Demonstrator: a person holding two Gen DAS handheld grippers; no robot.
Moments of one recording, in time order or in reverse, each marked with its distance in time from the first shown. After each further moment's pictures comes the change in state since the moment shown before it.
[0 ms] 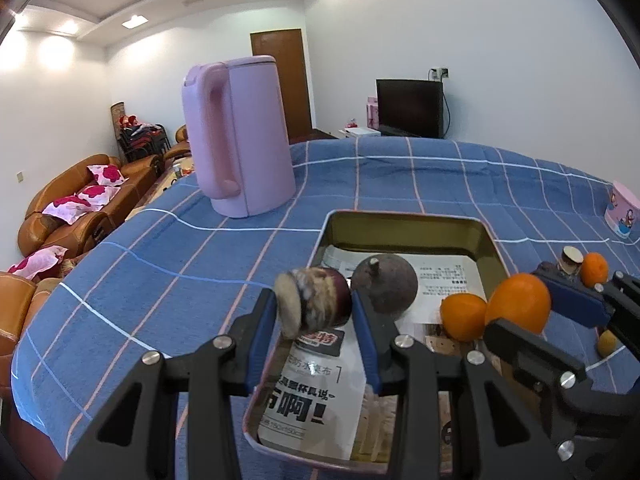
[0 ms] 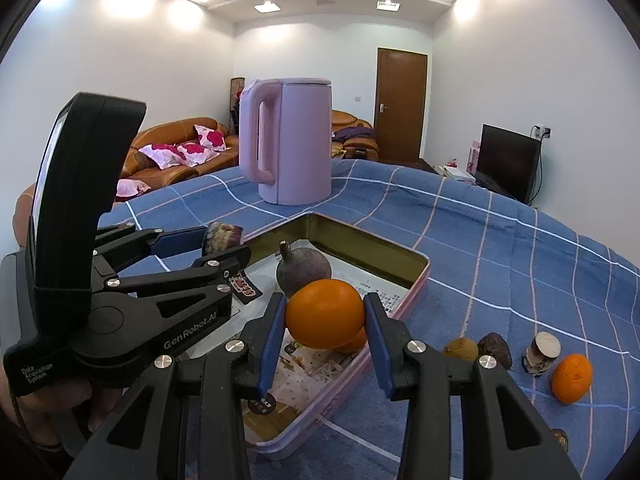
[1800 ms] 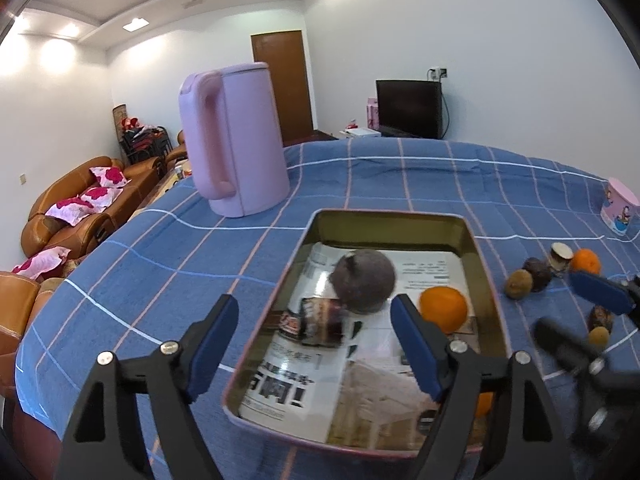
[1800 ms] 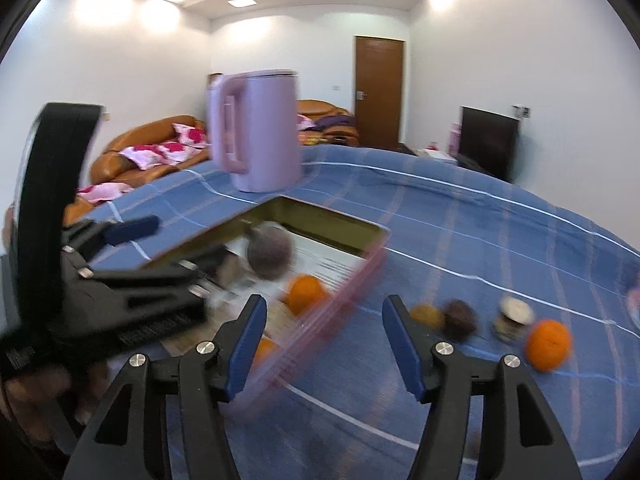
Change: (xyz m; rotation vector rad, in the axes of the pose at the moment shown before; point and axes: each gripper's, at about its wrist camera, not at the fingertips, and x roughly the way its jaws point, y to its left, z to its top) left arm -0.017 -0.017 -0.005 0.001 -0.014 0.007; right arm -0.028 -0.041 -0.021 0.087 0.041 -0.112
